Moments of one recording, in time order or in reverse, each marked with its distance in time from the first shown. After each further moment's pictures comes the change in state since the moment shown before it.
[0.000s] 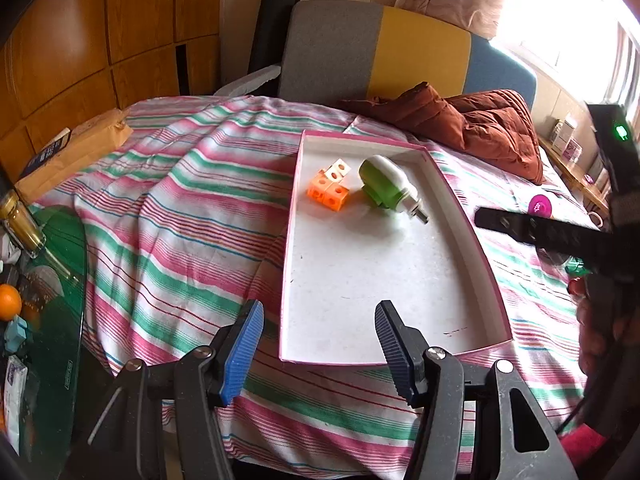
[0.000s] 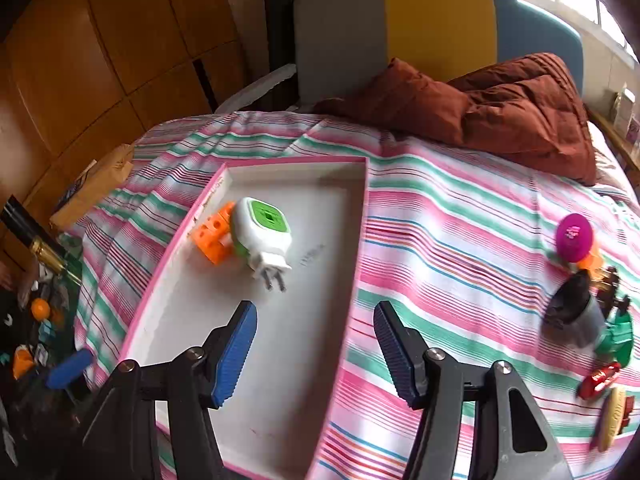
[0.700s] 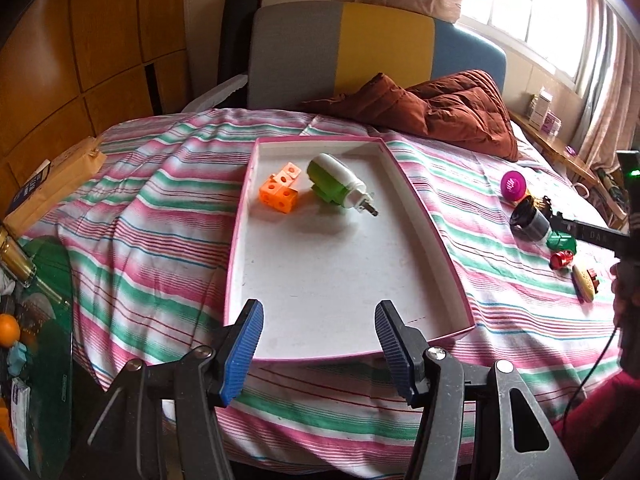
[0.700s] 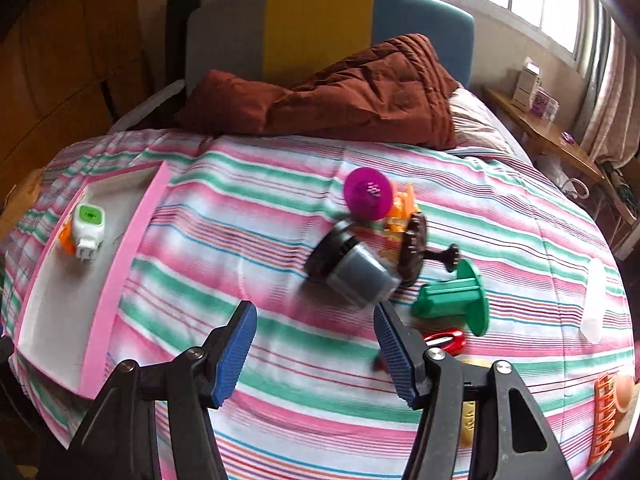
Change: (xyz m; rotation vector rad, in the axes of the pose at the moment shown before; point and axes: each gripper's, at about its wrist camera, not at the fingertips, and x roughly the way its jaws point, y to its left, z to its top) left arm -0.007 -0.045 -0.002 0.115 0.002 -0.031; right arm -0.061 -0.162 -0.038 0.137 -0.033 -0.300
